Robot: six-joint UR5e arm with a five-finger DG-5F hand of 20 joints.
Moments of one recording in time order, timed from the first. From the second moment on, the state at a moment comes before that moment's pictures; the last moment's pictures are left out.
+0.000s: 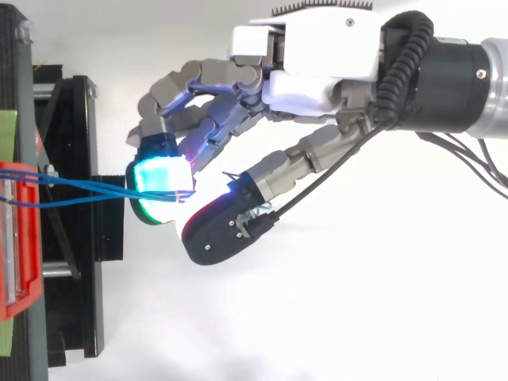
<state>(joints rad) 0.03 -2.28 -1.16 -2.88 -1.49 0.03</state>
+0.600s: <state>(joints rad) 0.03 -2.28 -1.16 -2.88 -1.49 0.03</state>
